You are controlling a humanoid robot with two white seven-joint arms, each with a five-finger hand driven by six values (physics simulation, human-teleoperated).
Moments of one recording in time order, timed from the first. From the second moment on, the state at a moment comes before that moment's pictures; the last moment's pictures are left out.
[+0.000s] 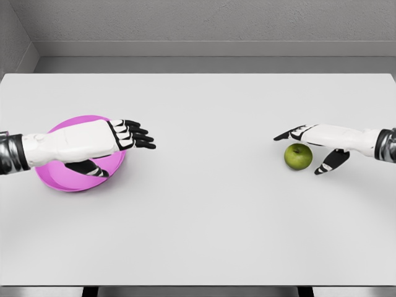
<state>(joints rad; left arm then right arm) -0.52 0.99 -0.68 -1.73 -0.25 -0.61 -0.32 -0.56 -0.86 0.65 -1.34 0.13 -0.50 0.61</state>
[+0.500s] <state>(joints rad) -0.52 0.99 -0.68 -1.73 -0.25 -0.61 -0.32 -0.57 -0.85 0.65 -1.31 0.13 -0.52 0.61</state>
